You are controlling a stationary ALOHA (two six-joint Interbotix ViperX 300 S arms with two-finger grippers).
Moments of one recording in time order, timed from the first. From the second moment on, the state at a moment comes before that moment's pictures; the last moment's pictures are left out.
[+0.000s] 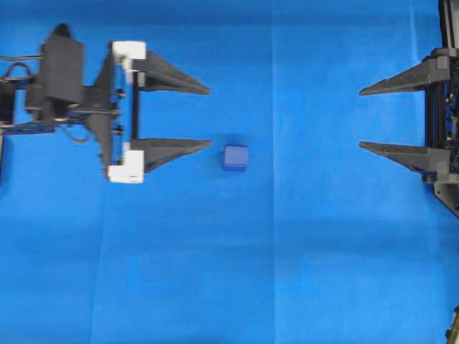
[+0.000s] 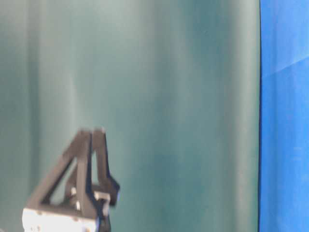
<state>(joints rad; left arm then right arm) 0.01 -0.28 0.70 0.00 -0.40 0.02 -0.03 -0.94 1.13 0.00 -0.20 0.02</state>
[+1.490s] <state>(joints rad) 0.04 0.12 -0.01 0.01 0.83 0.02 -0.02 -0.94 1.13 0.00 -0.19 0.02</state>
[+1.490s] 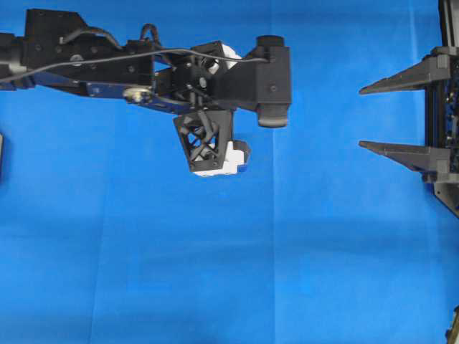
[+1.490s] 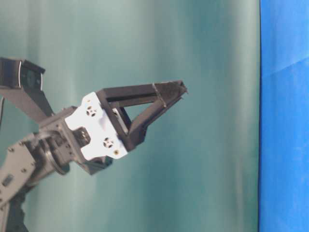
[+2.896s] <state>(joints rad) 0.04 0.13 -0.04 0.01 0.88 0.01 -0.02 -0.93 1.13 0.00 -0.18 0.02</state>
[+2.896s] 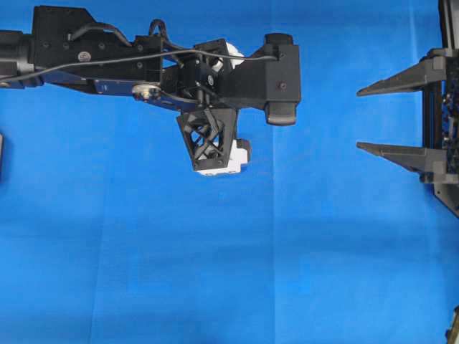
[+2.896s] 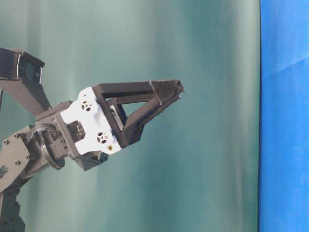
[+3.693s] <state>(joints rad) 0.04 0.17 0.13 0.01 0.67 -0.01 -0.03 -0.92 1.13 0.00 -0.18 0.02</state>
